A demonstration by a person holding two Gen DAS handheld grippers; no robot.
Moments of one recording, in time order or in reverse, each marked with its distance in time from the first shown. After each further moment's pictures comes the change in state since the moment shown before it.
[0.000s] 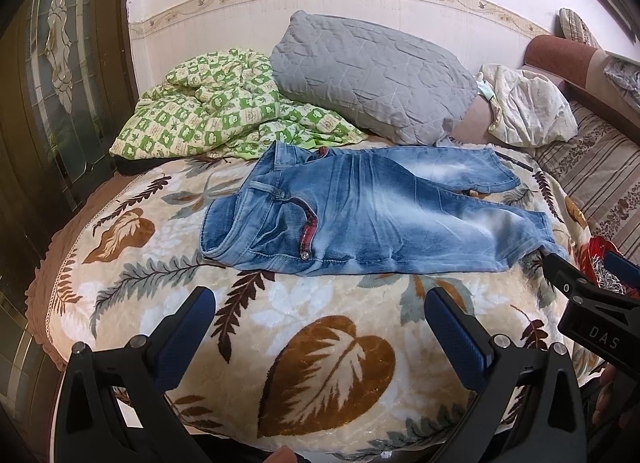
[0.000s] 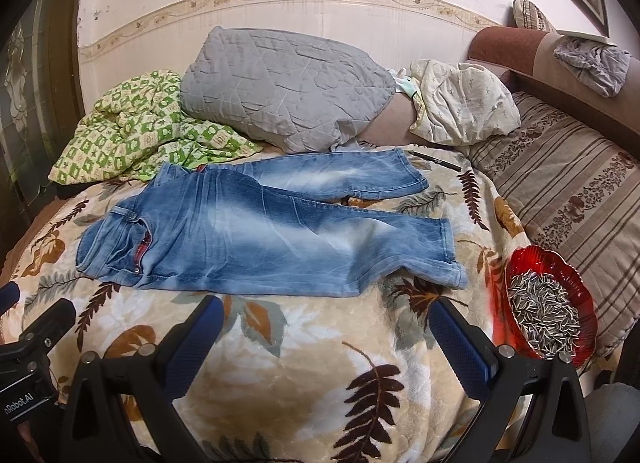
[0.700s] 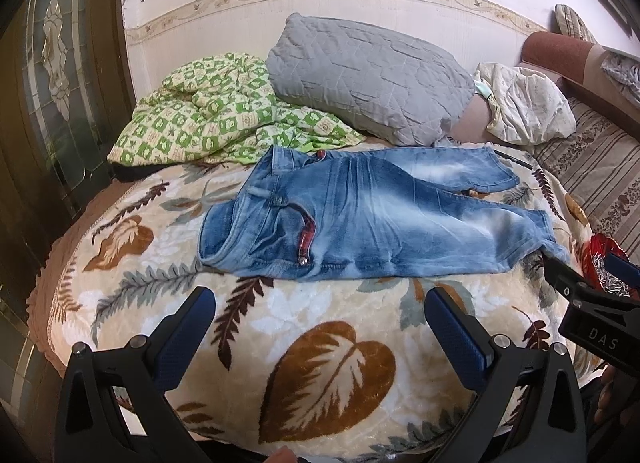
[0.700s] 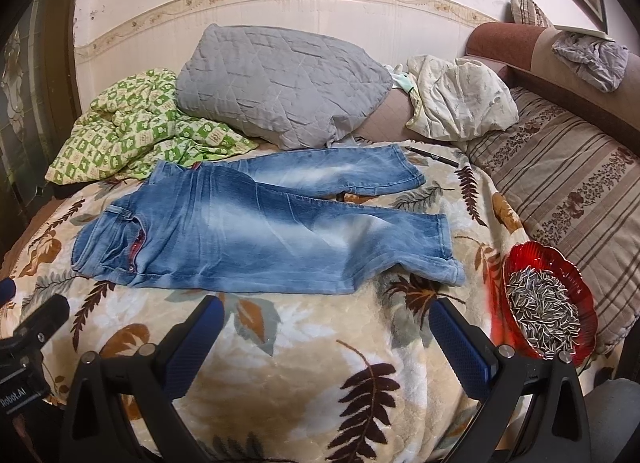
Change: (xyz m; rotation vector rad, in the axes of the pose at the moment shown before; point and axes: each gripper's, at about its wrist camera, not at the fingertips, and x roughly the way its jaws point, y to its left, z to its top) left arm 0.000 -0.002 0.007 0.026 -0.013 -0.003; right arm 0.007 -0.010 0.000 0.005 0.010 -0.004
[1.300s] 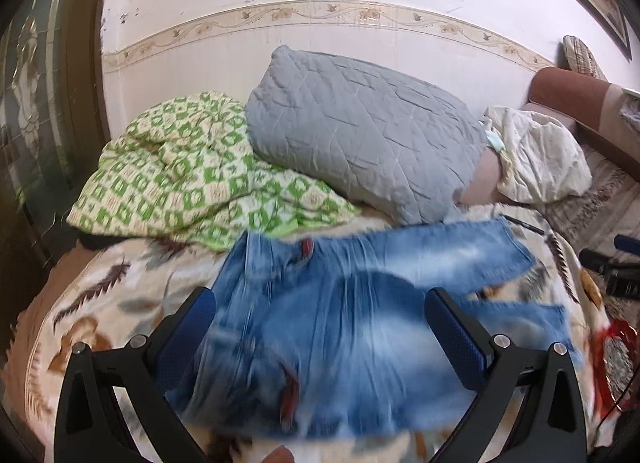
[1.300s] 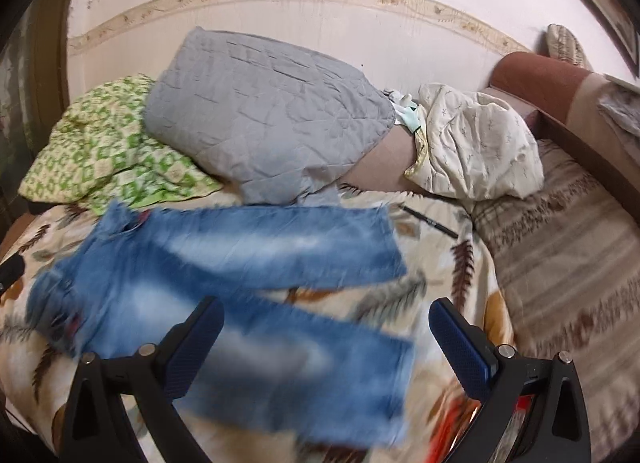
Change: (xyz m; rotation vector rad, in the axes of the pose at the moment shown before) left arm 0.106 -0.002 0.136 -0.011 -0.124 -0.046; right arm 0.117 -0.072 0.171 -0.107 0.011 0.004
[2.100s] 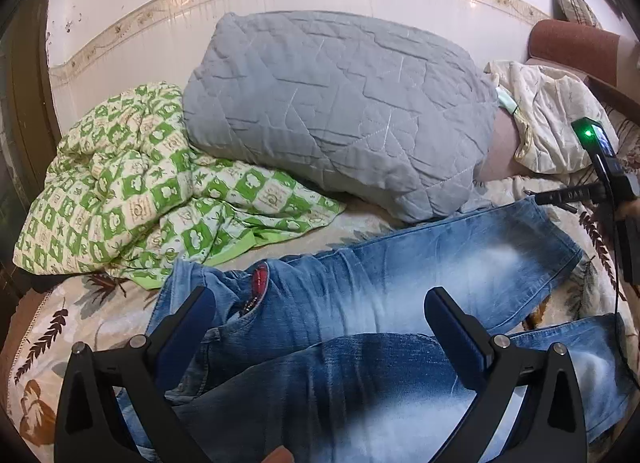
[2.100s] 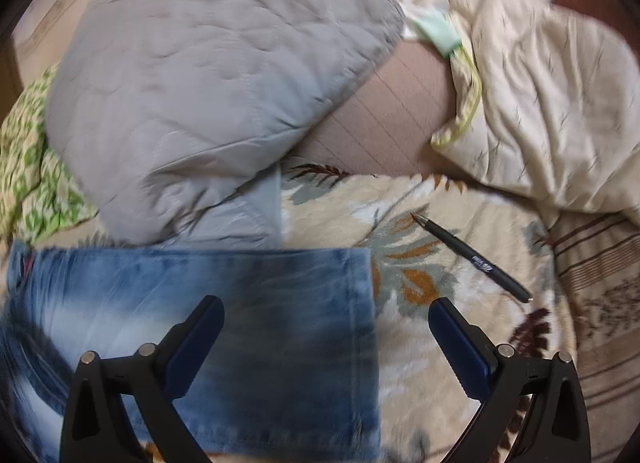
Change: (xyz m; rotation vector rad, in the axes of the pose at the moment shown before) left arm 0.146 -0.048 0.017 0.107 0.064 -0.026; right arm 0.290 -0.105 0.077 0.055 0.224 0.144
